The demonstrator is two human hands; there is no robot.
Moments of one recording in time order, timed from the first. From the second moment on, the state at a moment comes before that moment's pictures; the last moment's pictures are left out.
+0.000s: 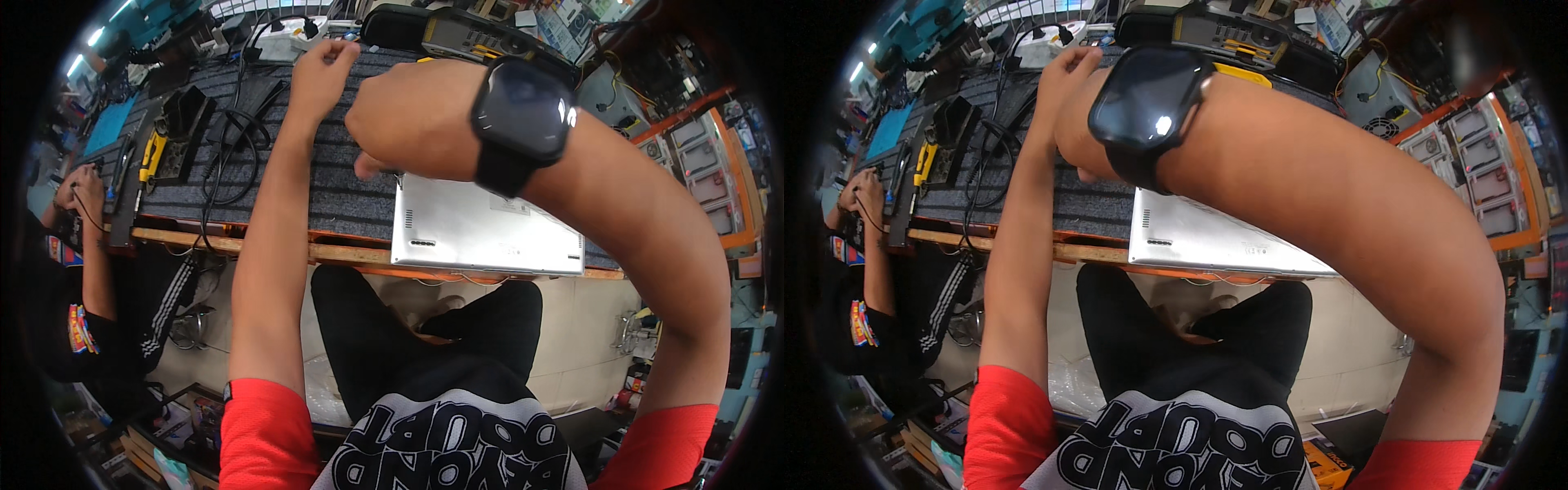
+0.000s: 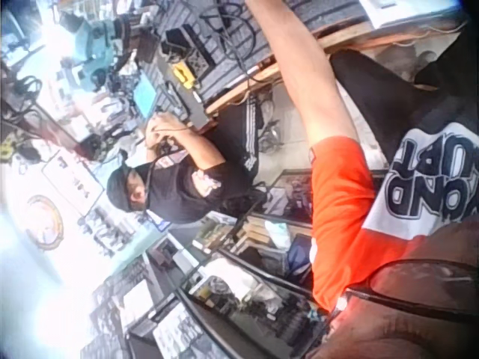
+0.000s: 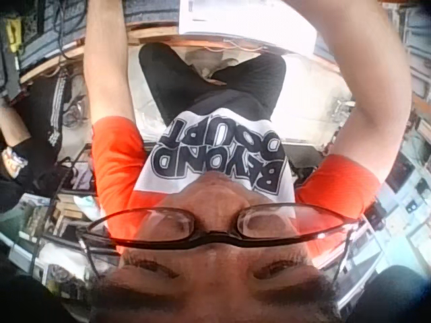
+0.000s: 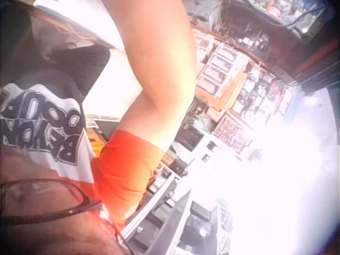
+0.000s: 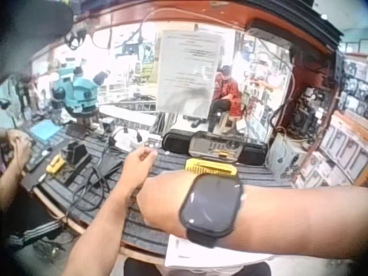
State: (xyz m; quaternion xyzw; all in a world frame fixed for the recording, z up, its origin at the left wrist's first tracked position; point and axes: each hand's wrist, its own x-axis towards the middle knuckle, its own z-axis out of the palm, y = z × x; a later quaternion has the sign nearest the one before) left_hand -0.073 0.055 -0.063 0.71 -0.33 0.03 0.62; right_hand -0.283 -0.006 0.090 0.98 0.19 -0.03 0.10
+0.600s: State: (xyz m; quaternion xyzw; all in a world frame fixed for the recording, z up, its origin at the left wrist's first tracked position) left_hand -0.277 0.127 -0.035 0.50 -0.18 -0.32 0.78; right_hand -0.370 -0.110 0.112 0.94 0.18 0.12 -0.25
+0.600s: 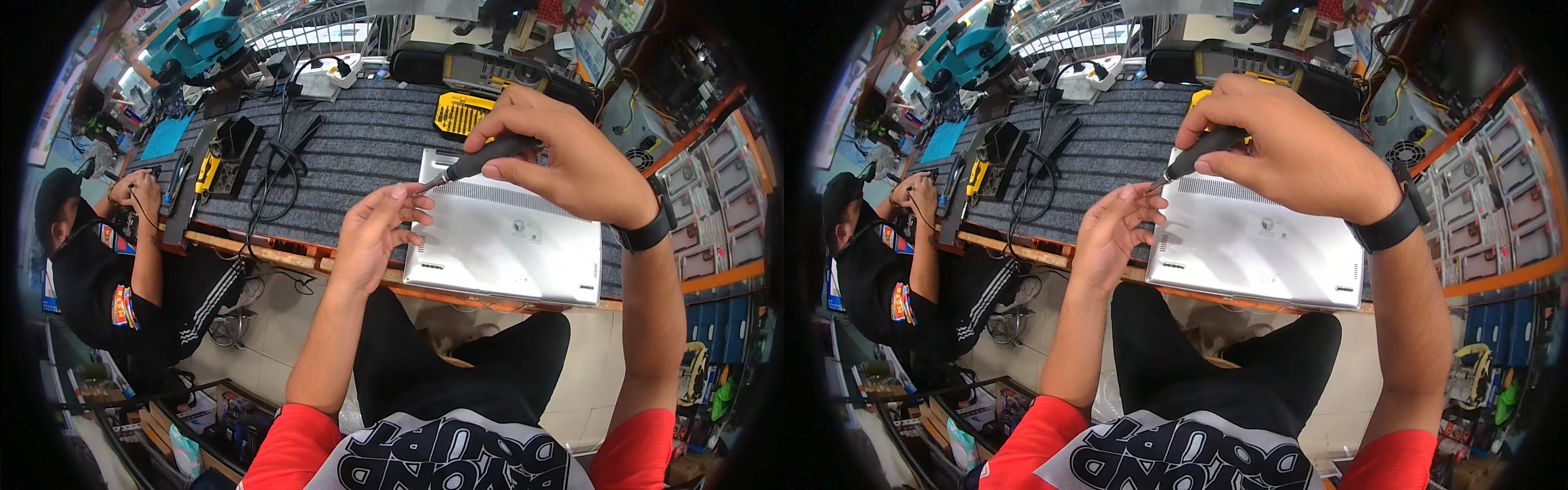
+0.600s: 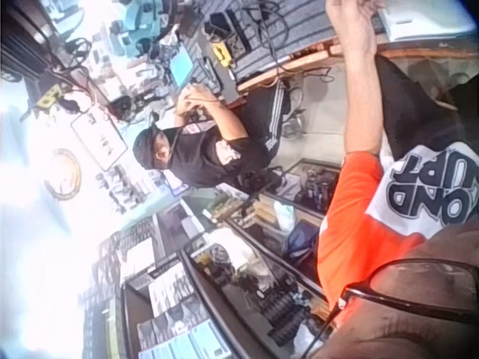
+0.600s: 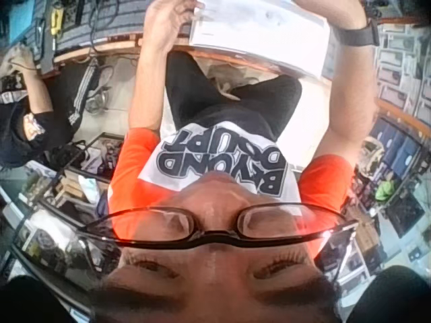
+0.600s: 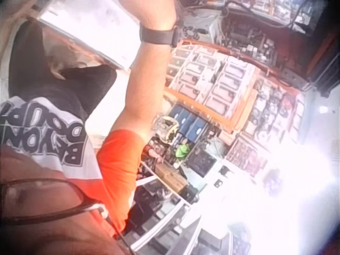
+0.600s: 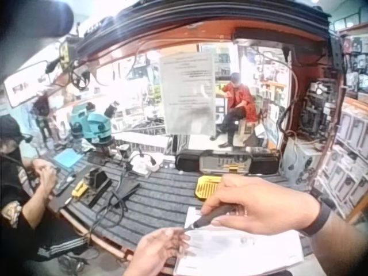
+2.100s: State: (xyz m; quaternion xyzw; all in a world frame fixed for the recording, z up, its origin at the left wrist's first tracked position) left_hand 0.070 0.070 -0.116 0.90 -0.28 0.06 0.32; right_hand -0.630 -0.159 -0.001 0.73 -0.28 0.51 -0.37
